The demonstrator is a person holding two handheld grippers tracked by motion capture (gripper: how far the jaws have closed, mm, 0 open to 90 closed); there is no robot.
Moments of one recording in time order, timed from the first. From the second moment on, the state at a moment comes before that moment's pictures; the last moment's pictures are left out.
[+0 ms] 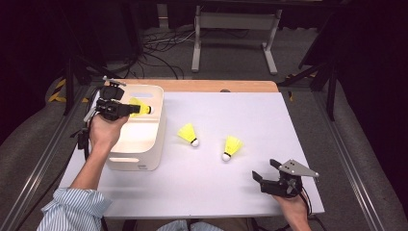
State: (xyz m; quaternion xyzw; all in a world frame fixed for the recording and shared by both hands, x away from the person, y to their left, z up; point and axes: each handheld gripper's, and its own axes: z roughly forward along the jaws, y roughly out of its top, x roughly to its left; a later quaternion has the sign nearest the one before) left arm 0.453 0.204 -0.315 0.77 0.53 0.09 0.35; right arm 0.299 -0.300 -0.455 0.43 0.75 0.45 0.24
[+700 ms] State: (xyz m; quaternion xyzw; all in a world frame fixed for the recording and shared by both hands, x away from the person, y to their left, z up) left arm 0.474 0.190 -0.340 0.77 0.55 0.08 0.32; right arm 0.300 -0.299 -0.455 0.43 0.75 0.45 0.23
